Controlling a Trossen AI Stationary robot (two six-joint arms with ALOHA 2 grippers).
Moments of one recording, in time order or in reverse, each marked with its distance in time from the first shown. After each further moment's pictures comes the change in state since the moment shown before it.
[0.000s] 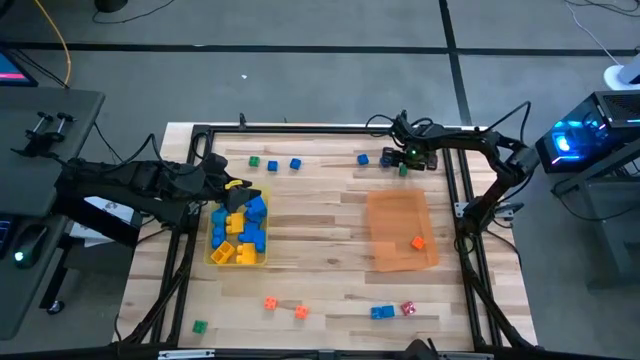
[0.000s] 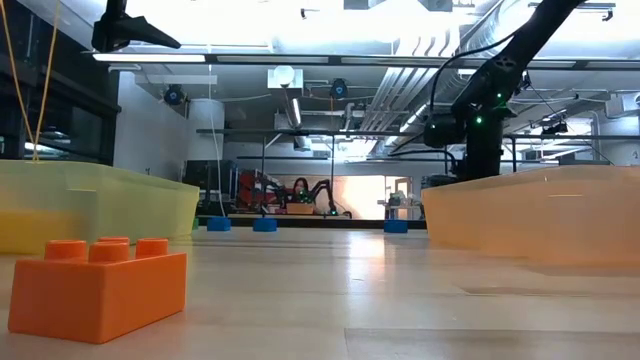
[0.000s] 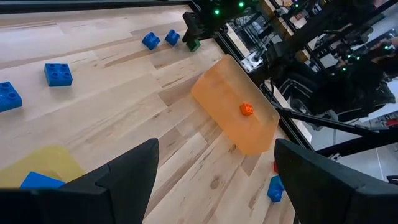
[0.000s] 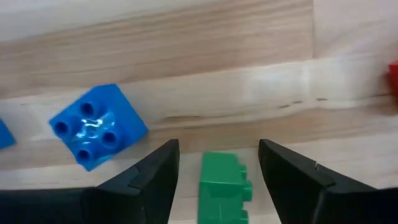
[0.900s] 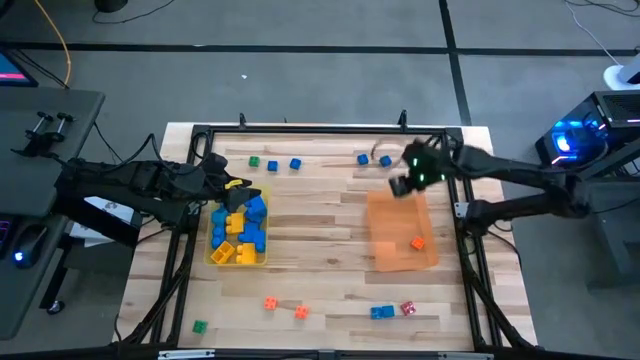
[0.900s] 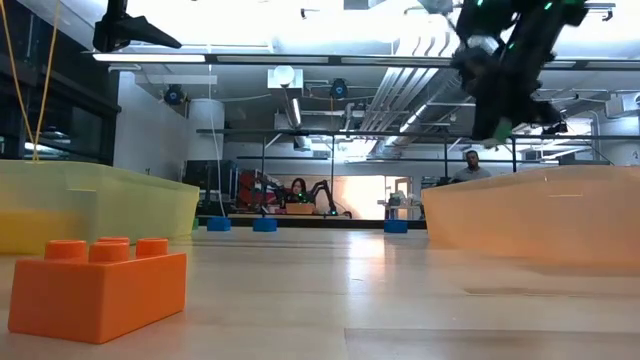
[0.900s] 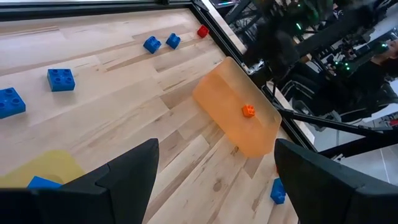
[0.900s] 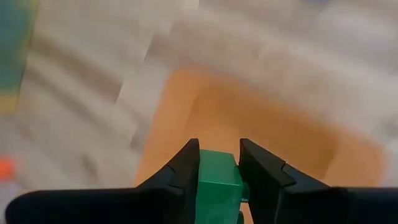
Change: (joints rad) left arm 0.000 0.000 0.000 0.002 -0.011 0.017; right arm 0.486 -0.562 -0.010 -0.253 -0.129 -0.050
